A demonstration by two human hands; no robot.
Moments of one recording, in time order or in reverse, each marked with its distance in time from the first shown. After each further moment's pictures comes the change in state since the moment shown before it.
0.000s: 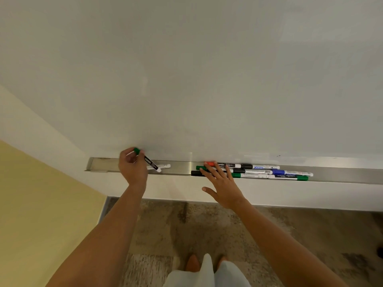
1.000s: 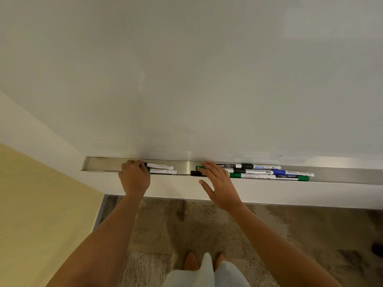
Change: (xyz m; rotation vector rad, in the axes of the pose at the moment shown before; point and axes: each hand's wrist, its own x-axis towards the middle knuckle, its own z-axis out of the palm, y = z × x) left_hand 0.006 -0.030 -0.015 1.061 -0.264 0.284; right_hand 0.001 -0.021 -0.005 0.311 0.385 -0.034
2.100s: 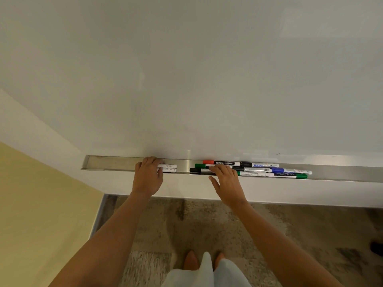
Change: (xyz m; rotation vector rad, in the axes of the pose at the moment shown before) left_hand -0.015 0.014 0.006 0.074 -0.148 0.471; right_hand -0.008 0.016 -0.006 -0.170 -0.004 0.166
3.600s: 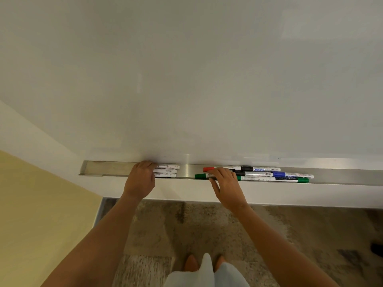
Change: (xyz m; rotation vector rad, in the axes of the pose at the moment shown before) left_hand 0.012 -0.023 -0.010 0.064 -0.037 0.138; right_hand 0.008 -0.005 -0.004 0.099 0.024 -0.033
